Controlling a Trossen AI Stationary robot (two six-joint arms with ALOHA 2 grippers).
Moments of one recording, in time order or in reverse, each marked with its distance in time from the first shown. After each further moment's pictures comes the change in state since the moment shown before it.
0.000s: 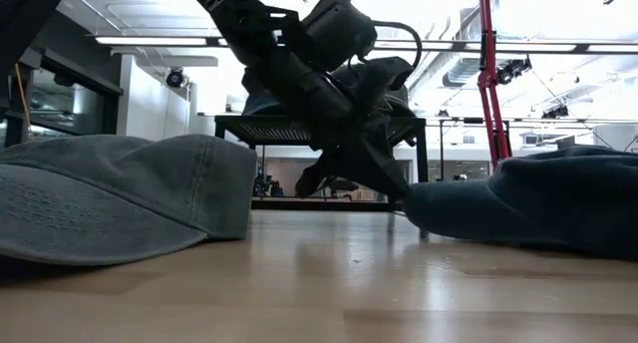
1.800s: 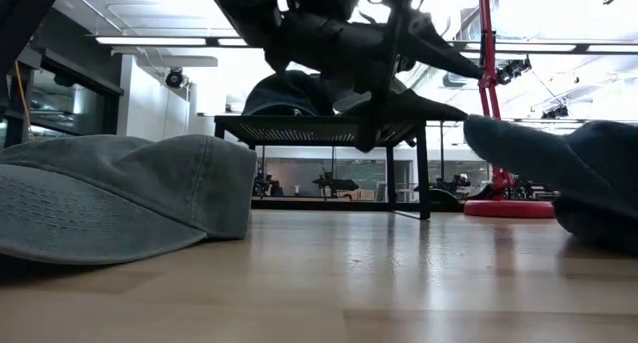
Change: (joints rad) left arm -0.035 -0.012 0.072 0.256 0.098 0.026; right arm 0.078 0.000 0.000 0.000 0.035 0.027
